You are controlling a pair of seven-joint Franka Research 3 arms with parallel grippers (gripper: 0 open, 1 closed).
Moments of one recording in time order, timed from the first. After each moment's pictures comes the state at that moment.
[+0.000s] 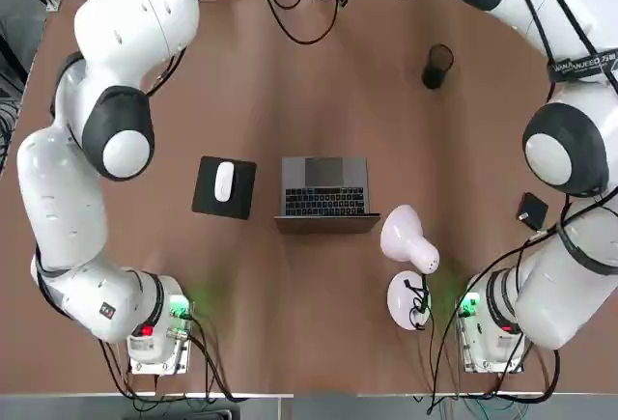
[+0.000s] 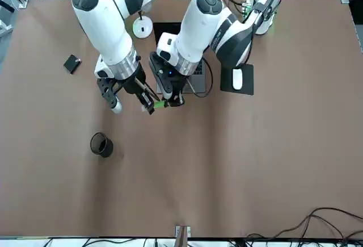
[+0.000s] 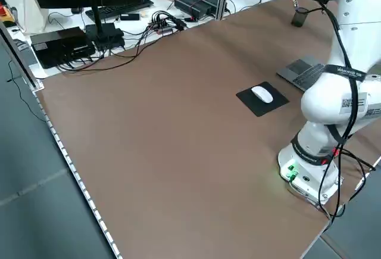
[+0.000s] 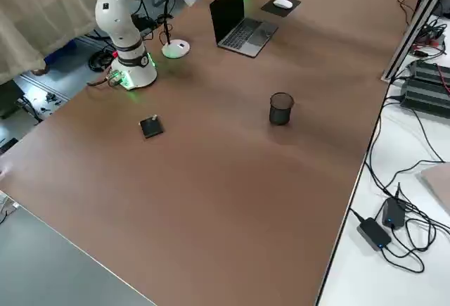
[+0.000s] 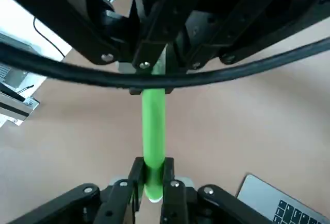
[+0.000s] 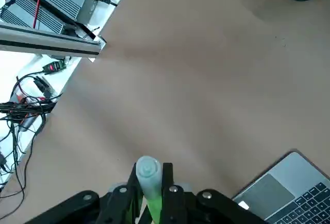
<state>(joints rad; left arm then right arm) -0.49 0.57 -0.39 -1.20 0.07 2.19 0.24 0.66 0.36 -0.13 -1.32 0.14 1.98 1.36</state>
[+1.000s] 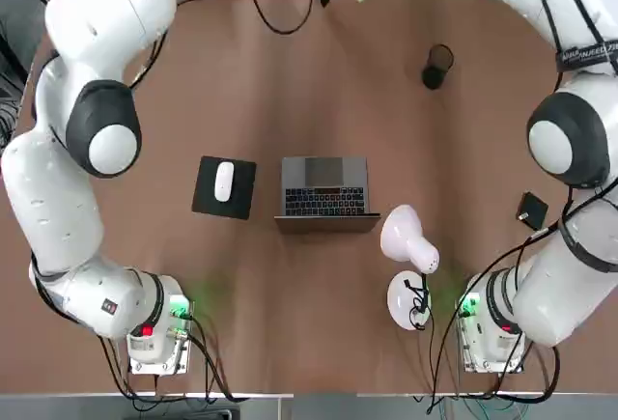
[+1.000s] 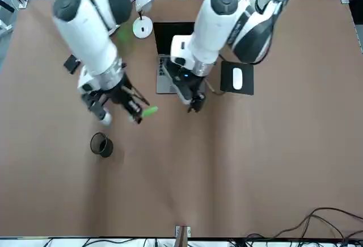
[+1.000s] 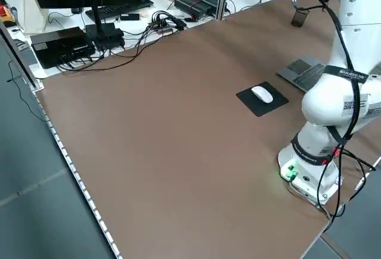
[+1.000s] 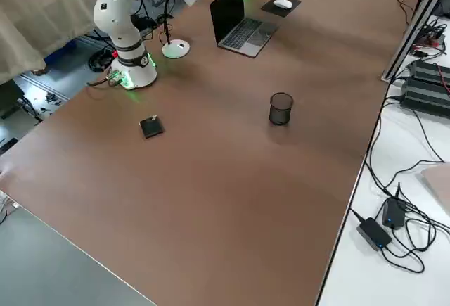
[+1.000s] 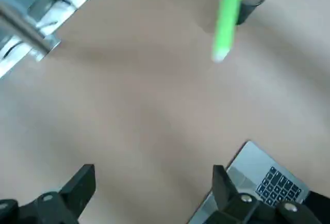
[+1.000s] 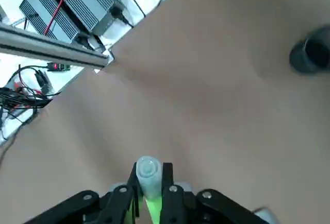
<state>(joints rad) -0.40 0.49 -0.38 -1.19 0.05 1.93 0.09 0.55 0.36 -0.15 -1.32 0.14 1.99 0.93</state>
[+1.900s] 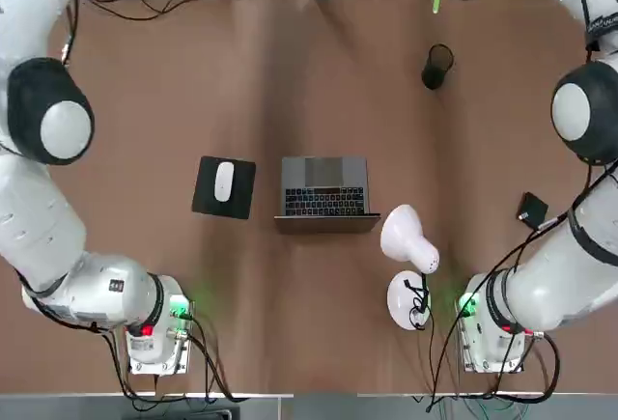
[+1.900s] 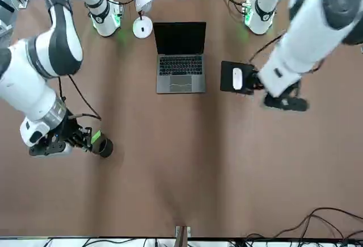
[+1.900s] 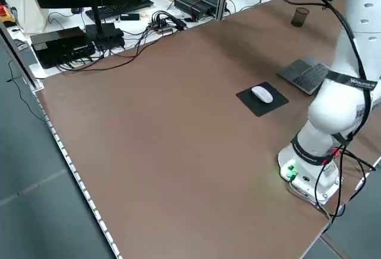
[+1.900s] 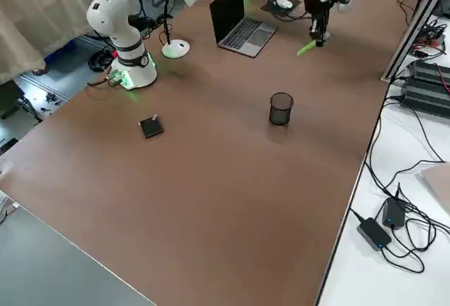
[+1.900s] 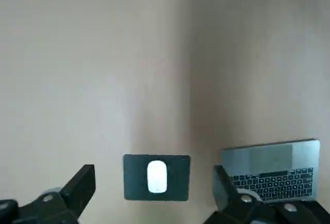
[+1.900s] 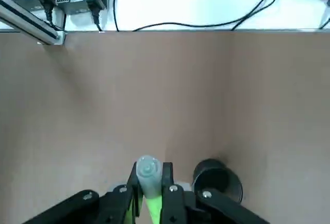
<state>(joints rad) -0.04 0.33 -0.38 -1.19 0.08 1.47 -0.31 0.30 0.34 -0.15 -1.59 0.18 2.22 0.00</state>
